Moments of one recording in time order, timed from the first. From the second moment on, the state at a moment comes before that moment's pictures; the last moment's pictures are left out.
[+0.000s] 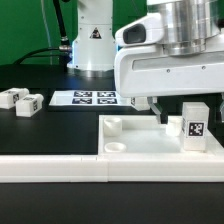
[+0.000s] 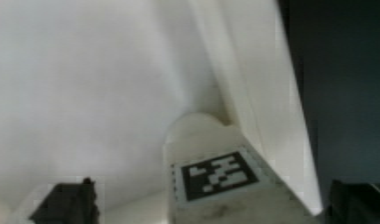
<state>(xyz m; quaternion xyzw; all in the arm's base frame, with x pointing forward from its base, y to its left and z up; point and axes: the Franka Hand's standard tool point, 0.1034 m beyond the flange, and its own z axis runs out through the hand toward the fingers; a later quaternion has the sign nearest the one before) 0.667 0.099 0.068 -0.99 0.12 0.00 0.07</state>
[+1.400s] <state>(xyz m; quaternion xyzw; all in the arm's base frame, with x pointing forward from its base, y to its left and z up) 0.672 0.115 0.064 -0.73 0.67 0.03 0.11</state>
